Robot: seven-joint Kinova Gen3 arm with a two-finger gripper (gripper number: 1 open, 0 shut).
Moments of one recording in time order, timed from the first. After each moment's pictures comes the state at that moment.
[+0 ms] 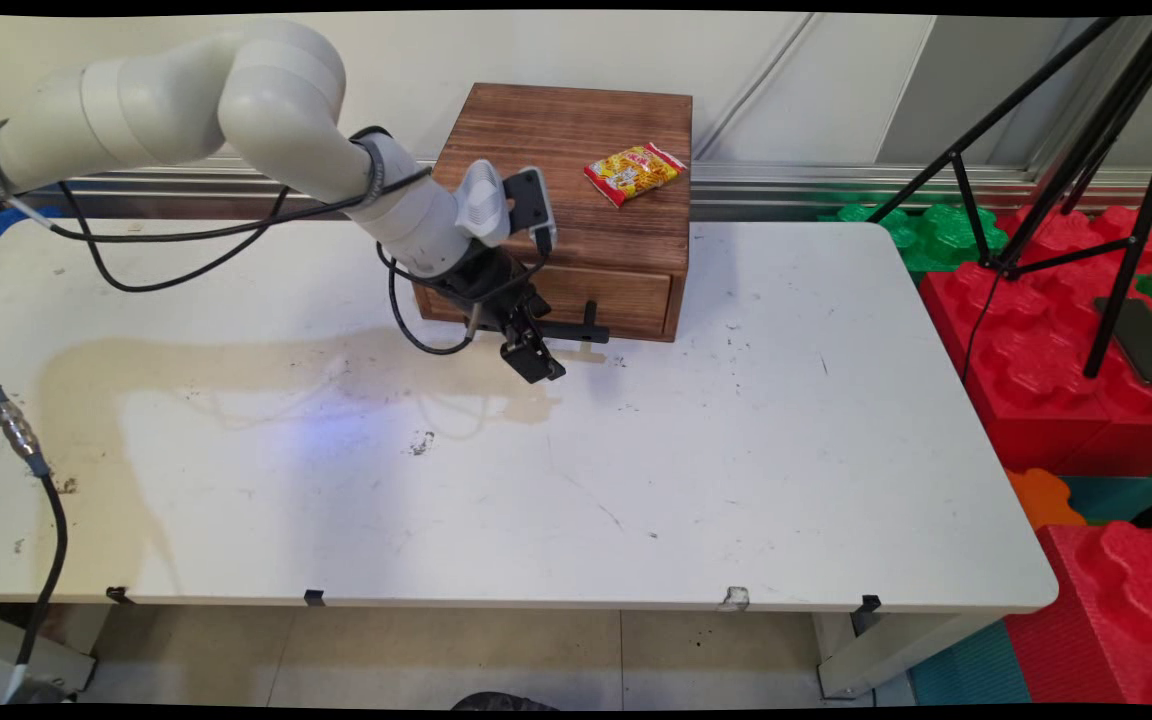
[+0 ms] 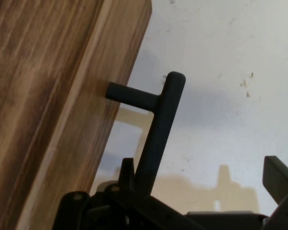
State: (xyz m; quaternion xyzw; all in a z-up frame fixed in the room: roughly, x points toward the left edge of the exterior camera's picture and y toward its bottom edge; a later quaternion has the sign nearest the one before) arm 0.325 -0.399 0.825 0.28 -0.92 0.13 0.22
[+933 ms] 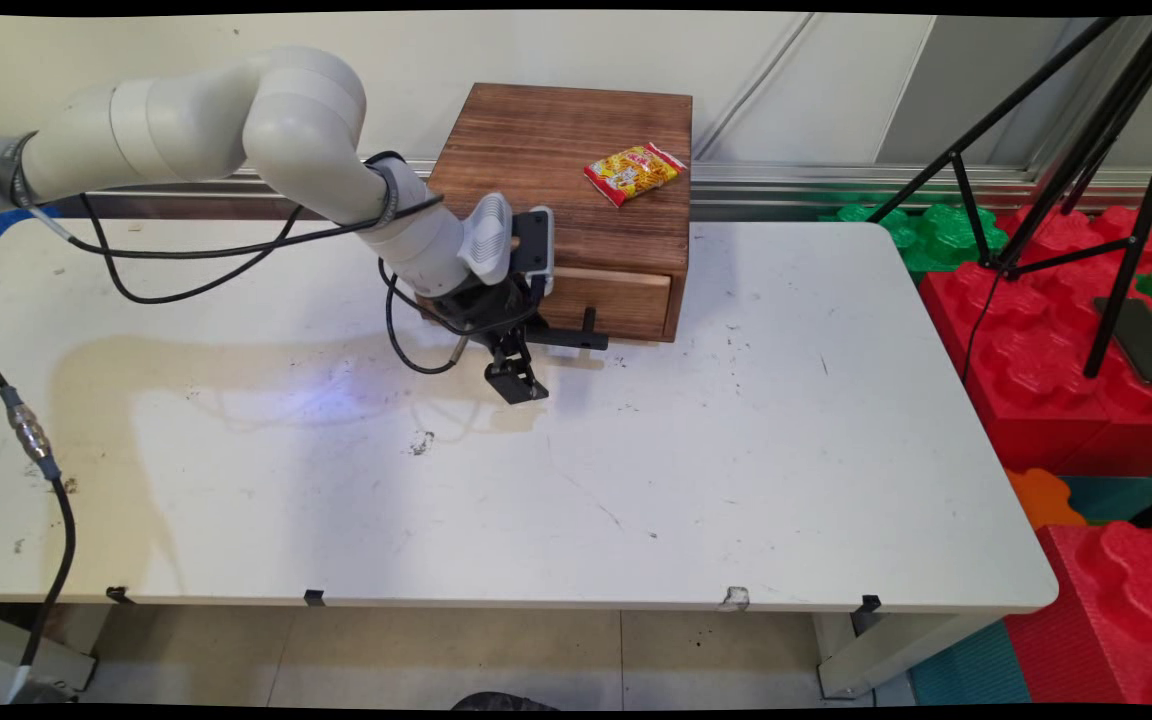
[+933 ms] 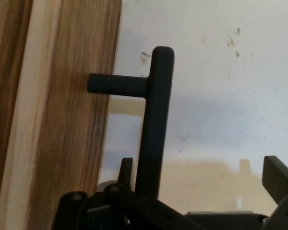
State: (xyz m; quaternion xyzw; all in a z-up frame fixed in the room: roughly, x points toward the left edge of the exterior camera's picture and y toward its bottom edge) arm 0.321 -0.399 0.805 0.19 -0.95 0.14 0.18
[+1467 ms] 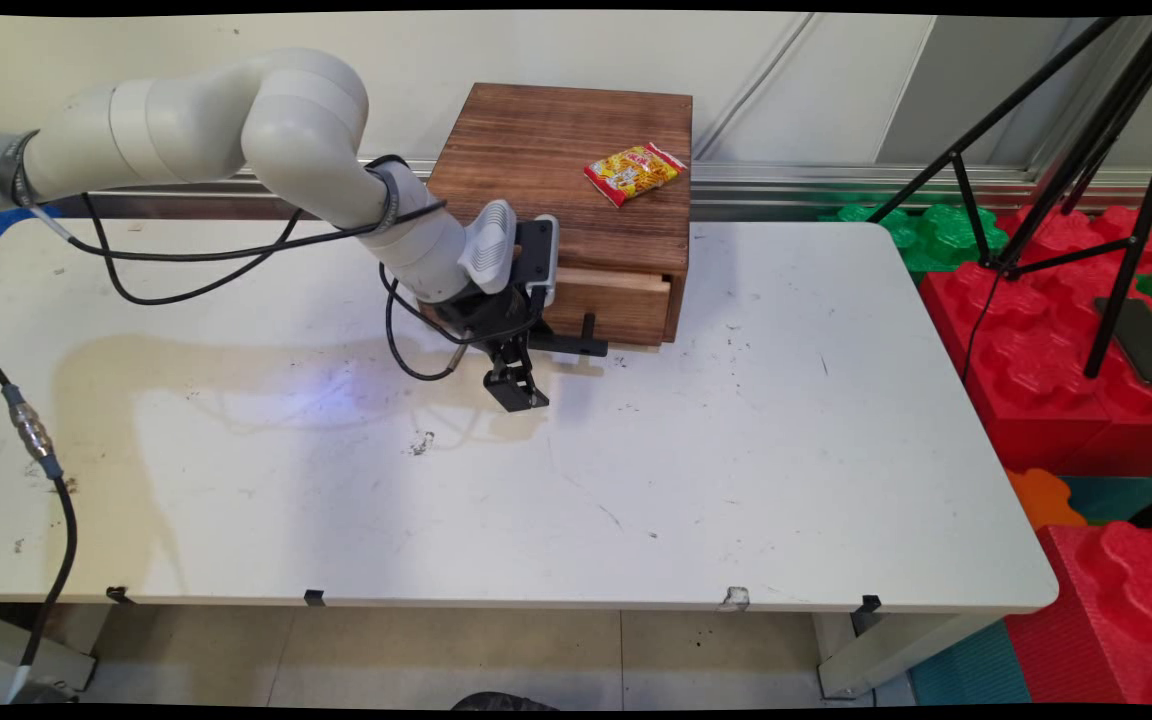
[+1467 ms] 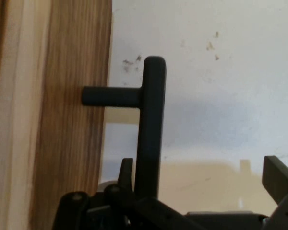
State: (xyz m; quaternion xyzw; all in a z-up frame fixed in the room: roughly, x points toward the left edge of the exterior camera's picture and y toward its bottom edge) arm 0.314 -0.391 0.807 0.17 -0.96 0.13 0.18
